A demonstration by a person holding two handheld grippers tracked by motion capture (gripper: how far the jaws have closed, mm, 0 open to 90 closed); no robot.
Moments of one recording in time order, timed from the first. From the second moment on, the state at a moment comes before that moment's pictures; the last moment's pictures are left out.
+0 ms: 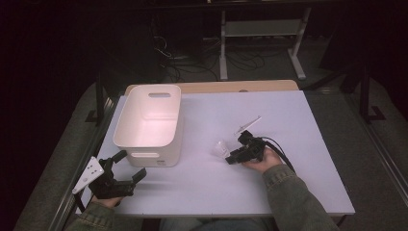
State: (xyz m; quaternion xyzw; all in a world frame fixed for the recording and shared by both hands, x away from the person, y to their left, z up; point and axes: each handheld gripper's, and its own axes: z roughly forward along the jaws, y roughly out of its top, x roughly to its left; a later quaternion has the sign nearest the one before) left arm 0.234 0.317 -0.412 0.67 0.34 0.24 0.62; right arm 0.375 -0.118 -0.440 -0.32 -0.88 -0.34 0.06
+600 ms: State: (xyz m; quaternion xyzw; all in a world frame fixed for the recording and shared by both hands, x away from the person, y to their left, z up) left arm 0.234 0.317 -0.412 0.67 0.34 0.24 0.62; right arm 0.372 -0.125 -0.425 -0.32 -0.87 -0.36 0.05
